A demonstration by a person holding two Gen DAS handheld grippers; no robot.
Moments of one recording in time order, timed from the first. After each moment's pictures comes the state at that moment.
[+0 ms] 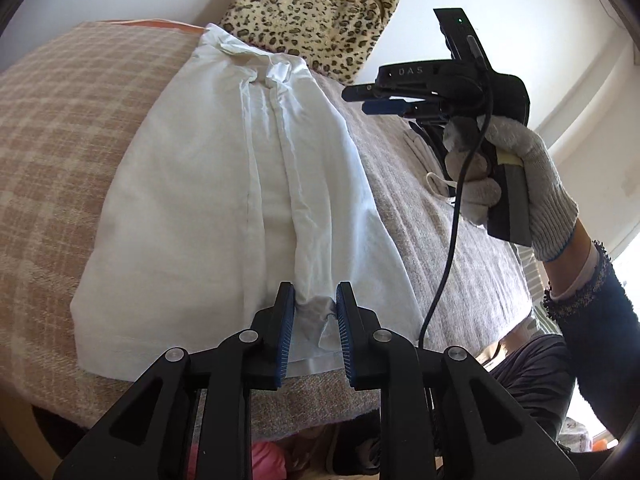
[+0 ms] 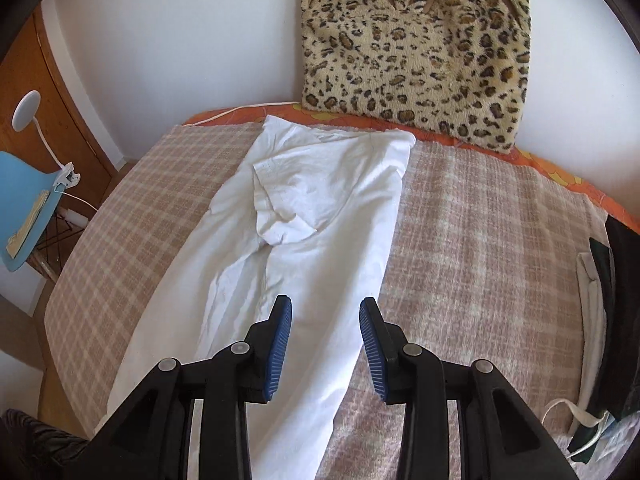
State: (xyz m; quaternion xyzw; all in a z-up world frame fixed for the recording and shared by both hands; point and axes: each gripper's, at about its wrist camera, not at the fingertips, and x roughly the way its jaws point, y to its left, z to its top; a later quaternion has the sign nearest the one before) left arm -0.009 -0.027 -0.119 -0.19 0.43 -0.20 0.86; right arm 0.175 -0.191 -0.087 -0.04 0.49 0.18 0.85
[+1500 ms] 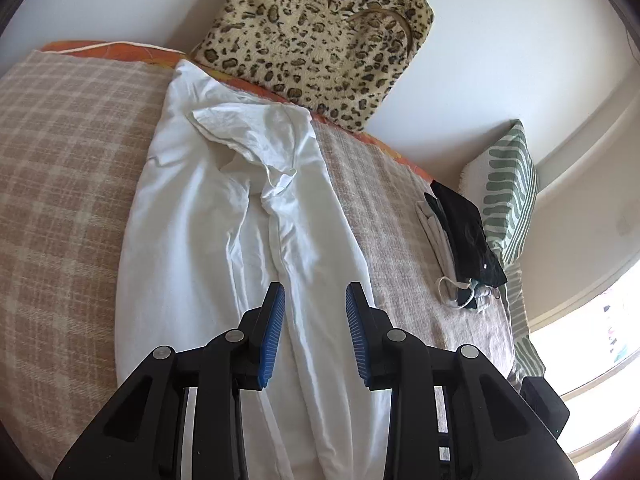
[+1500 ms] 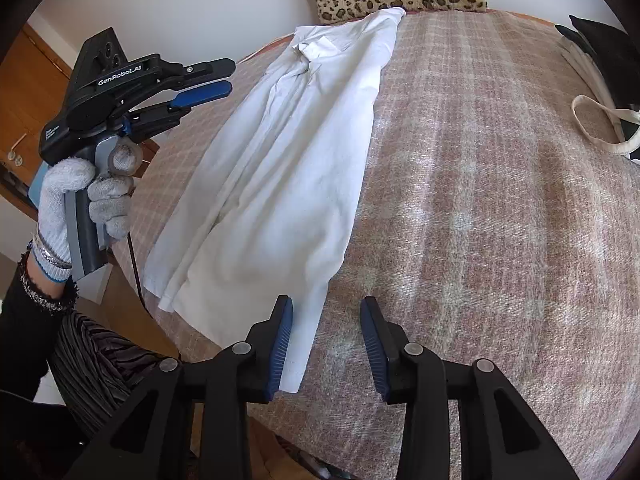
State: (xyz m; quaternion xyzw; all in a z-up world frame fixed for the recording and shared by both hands) left arm 0.170 -0.002 -0.075 -0.23 0.45 -0.23 0.83; right arm 0.011 -0.268 -0.127 0.08 0.55 0.26 0.79
